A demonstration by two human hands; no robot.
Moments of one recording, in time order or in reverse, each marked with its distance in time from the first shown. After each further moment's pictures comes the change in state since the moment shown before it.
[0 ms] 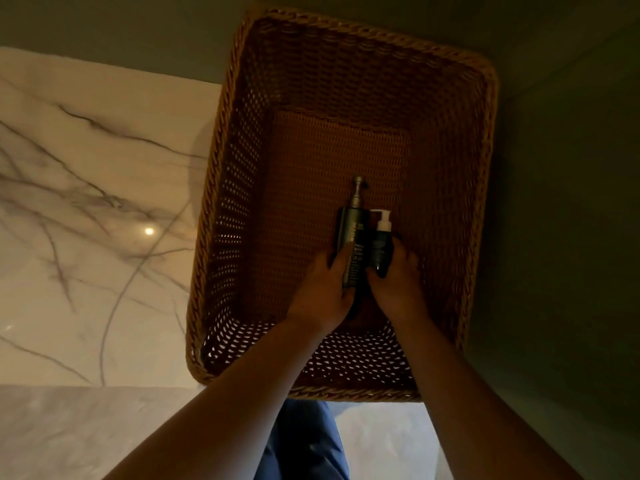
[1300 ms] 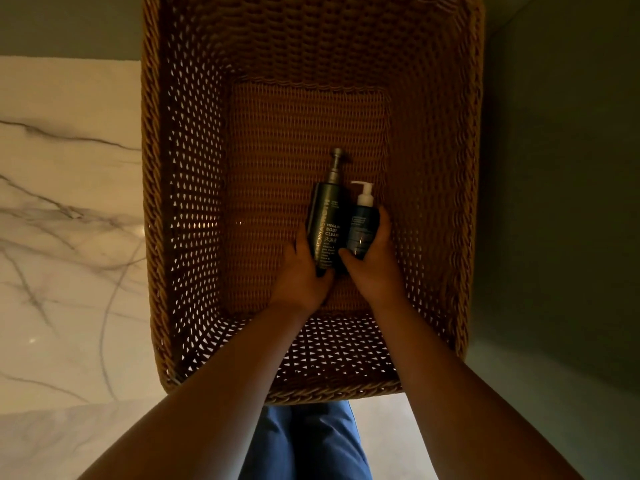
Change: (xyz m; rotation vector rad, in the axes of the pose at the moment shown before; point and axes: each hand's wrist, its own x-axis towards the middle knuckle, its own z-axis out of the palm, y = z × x) left_hand 0.018 -0.028 0.018 -0.115 -0.037 -0.234; right_hand 0.012 0.016 0.032 0.342 0.015 0.020
